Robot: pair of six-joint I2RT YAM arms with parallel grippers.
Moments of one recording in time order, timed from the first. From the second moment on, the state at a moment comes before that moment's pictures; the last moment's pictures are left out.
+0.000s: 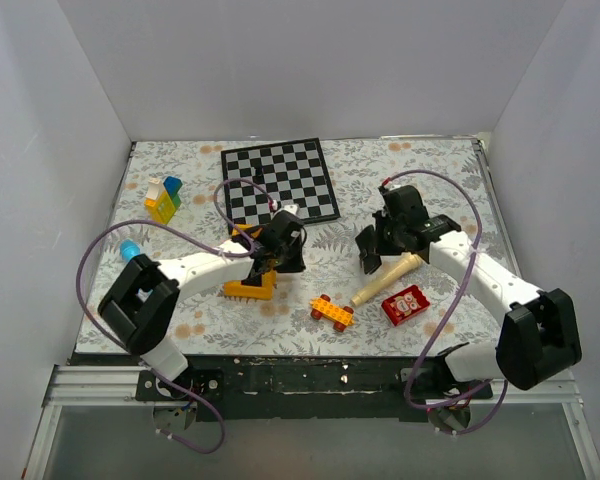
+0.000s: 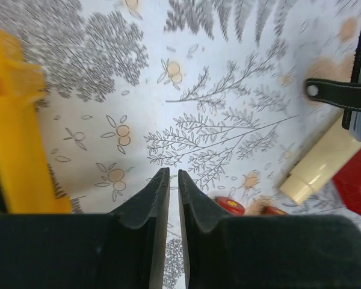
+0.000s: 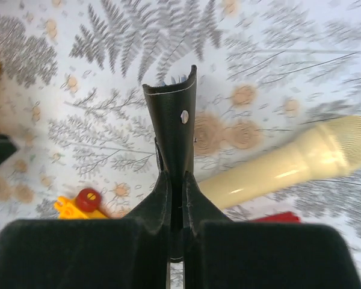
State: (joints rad) left arm -0.79 1.67 1.00 -0.25 -0.09 -0.66; right arm 0.46 1.35 0.94 -0.51 -0.07 0.39
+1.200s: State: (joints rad) left arm -0.67 1.30 0.86 -0.32 -0.10 -0.66; right arm 0.78 1.56 1.09 -0.51 0.21 0.37
